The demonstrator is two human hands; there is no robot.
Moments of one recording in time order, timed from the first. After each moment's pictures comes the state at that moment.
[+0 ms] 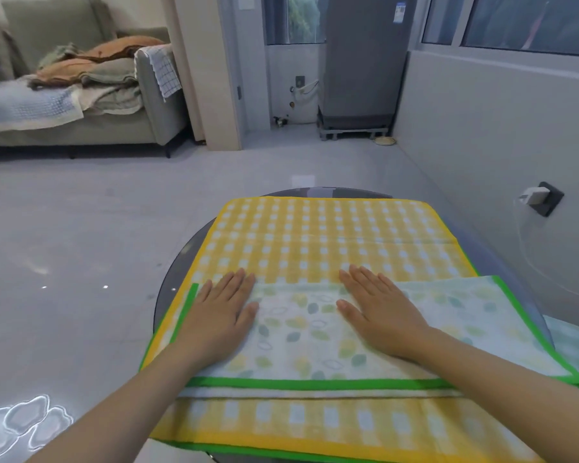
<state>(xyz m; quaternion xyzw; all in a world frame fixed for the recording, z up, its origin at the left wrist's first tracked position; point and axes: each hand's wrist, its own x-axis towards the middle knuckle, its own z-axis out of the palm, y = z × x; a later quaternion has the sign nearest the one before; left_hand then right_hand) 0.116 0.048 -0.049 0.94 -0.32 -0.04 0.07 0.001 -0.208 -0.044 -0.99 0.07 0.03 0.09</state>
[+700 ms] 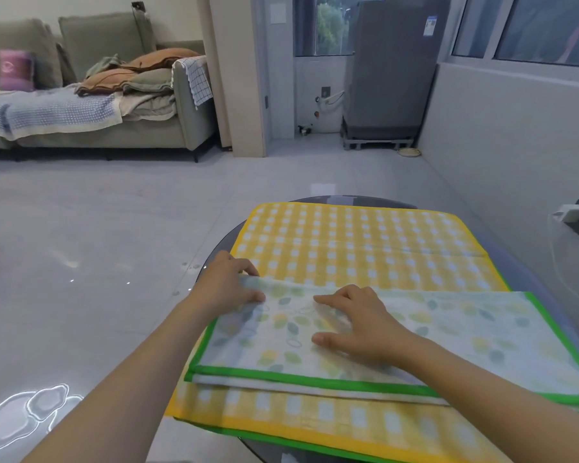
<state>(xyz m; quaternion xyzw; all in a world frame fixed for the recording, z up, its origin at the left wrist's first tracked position) 0.149 0.066 -0.002 0.94 -0.19 -0.05 0.26 0.012 -0.146 -0.019 -0.97 0.00 0.04 0.25</state>
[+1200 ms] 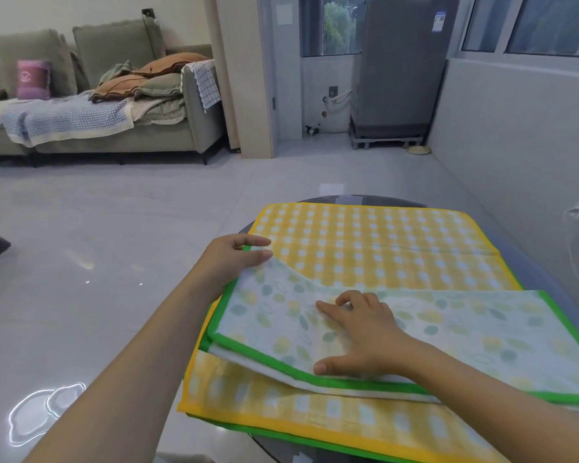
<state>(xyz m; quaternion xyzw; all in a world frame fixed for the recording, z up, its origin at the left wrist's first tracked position) 0.140 0.063 0.043 0.78 -0.10 -0.15 0.60 0.005 -0.133 -0.015 -0.99 -0.01 0.09 0.14</state>
